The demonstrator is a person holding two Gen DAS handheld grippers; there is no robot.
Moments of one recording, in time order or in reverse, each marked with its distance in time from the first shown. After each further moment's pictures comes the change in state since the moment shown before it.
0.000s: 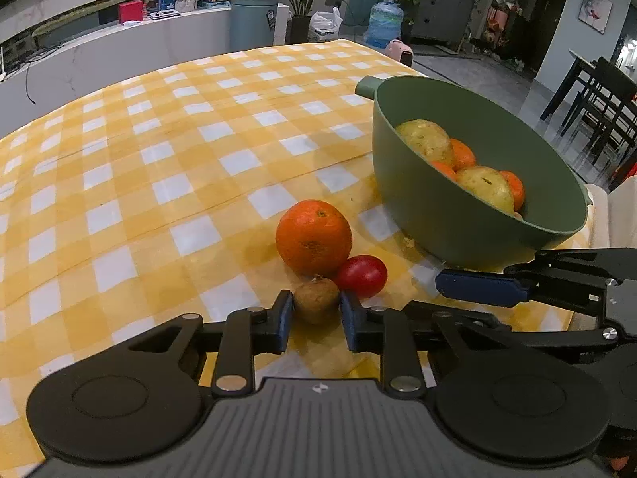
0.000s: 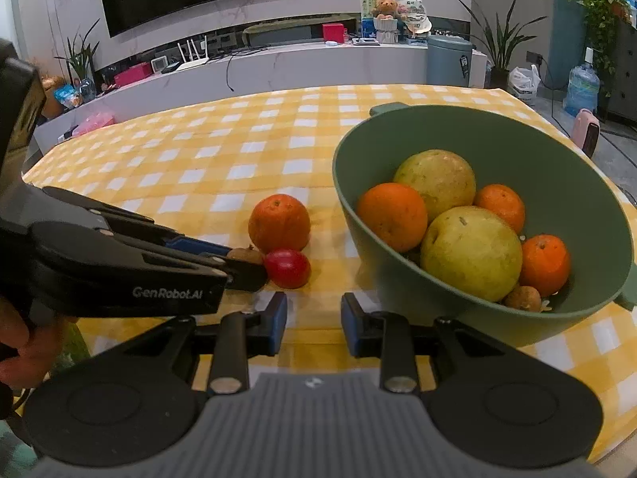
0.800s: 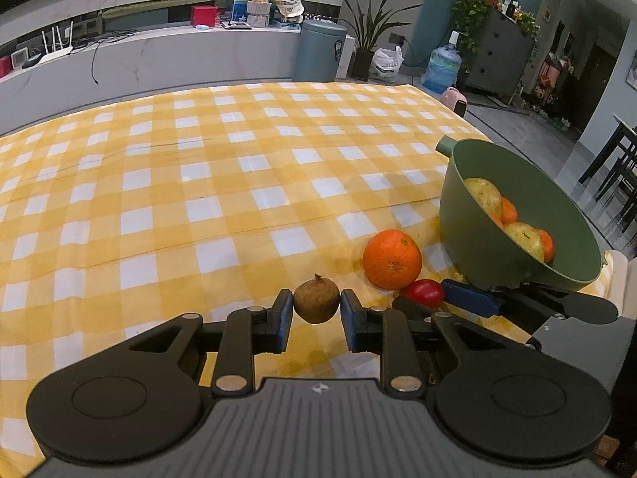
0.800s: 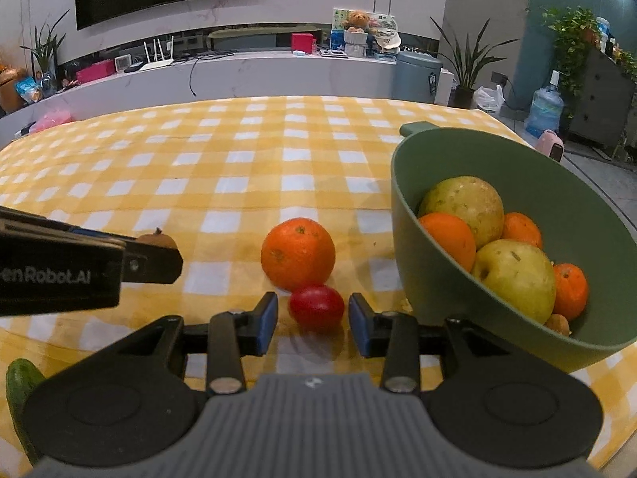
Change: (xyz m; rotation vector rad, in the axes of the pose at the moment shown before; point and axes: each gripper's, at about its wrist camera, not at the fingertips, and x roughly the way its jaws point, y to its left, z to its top) left arm -0.044 0.038 -0.008 -0.179 -0.096 0.087; right arm 0.038 0.049 0.010 -0.014 -0.033 -0.179
